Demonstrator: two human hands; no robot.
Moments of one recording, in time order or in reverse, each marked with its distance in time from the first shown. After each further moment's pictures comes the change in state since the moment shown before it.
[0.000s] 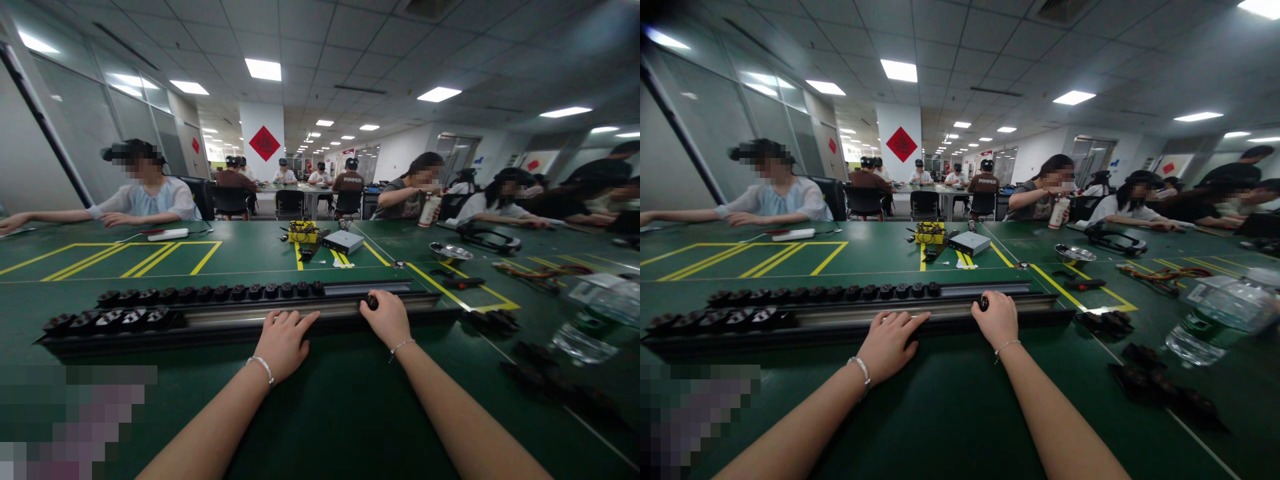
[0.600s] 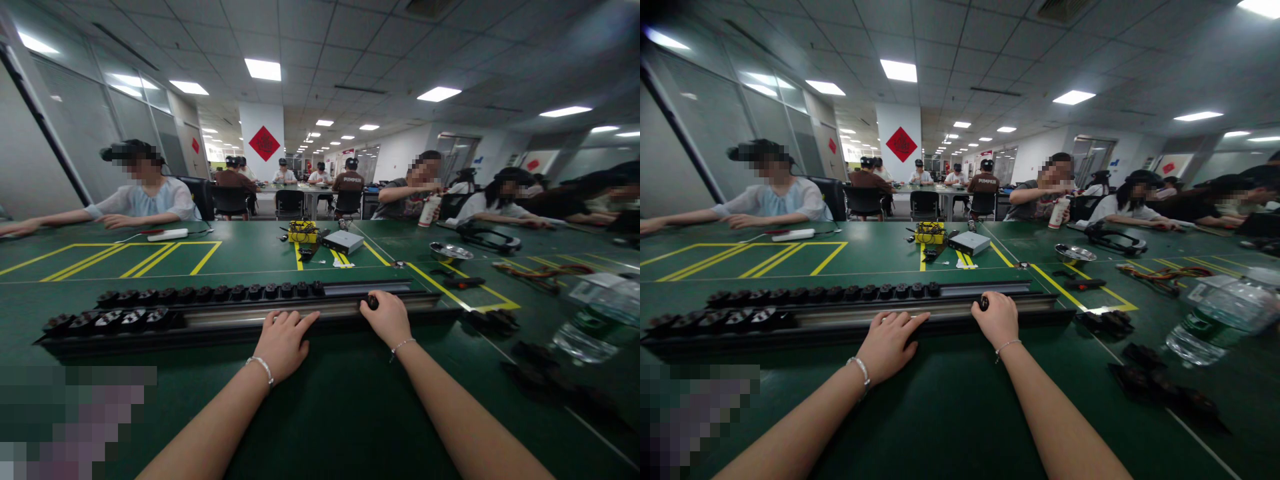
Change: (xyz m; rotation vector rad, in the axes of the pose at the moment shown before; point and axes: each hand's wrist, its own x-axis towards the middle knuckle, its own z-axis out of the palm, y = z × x) left_hand 0.000 0.000 -0.001 0.001 0.002 -0.003; right_hand 0.000 0.000 0.000 -0.019 -0.018 0.017
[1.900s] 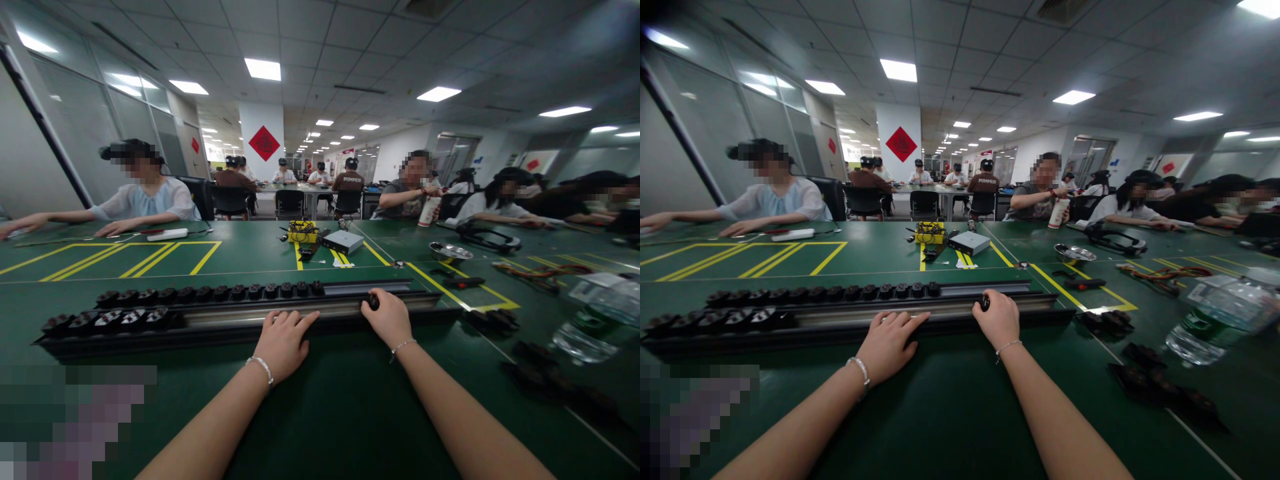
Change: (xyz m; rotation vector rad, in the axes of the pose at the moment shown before) left_hand 0.000 -0.002 0.002 -0.011 0.021 0.015; right_hand -0.002 0.001 -0.001 -0.002 -0.007 0.042
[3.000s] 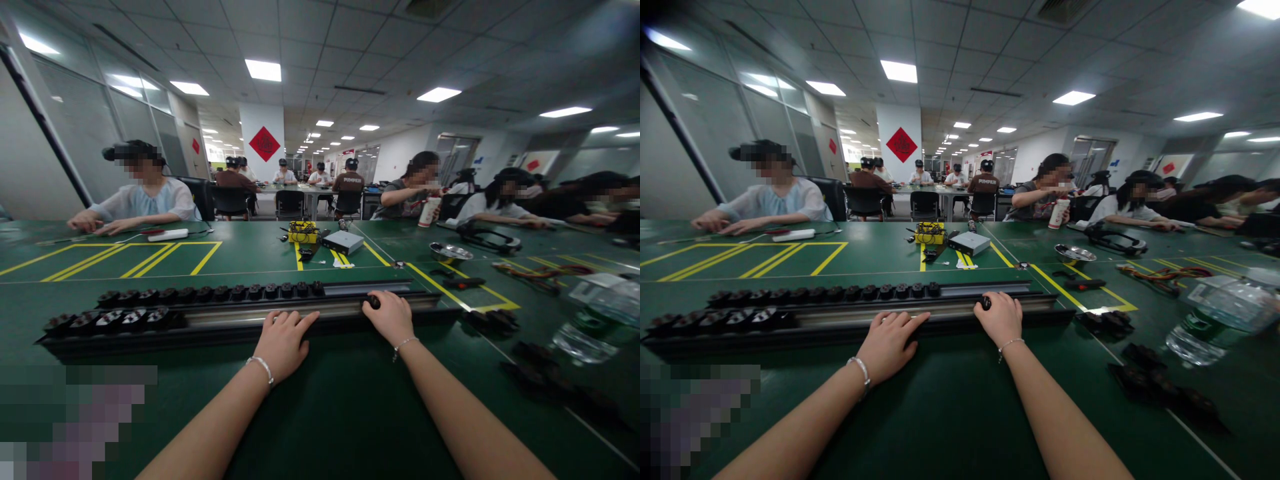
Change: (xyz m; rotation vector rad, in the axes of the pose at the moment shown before) left_hand 0.000 -0.002 0.002 0.001 0.008 0.002; right_hand 0.003 -0.001 -0.003 -0.025 -0.086 0.081
